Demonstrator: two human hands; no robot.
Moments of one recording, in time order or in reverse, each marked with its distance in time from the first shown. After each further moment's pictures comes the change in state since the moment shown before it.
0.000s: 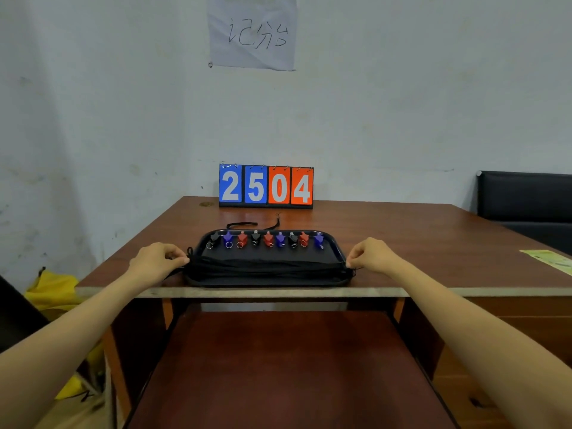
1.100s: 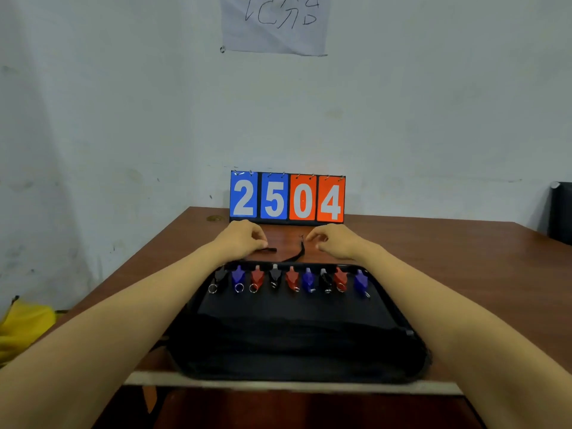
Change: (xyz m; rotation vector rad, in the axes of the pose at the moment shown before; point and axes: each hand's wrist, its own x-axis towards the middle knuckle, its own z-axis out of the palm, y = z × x) left_hand 0.161 0.116 0.045 0.023 -0.221 0.270; right_hand 0.195 -0.100 0.042 -0.142 -0.098 -0.316
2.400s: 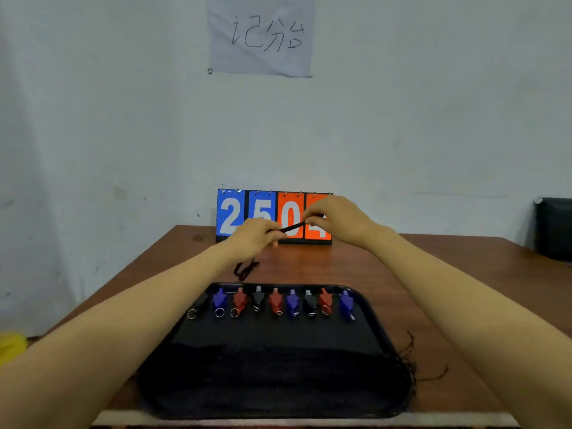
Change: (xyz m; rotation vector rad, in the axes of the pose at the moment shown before) left_hand 0.024 0.058 -0.007 -0.117 0.083 0.185; right_hand -0.008 -0.009 -0.077 -0.274 0.316 -0.341
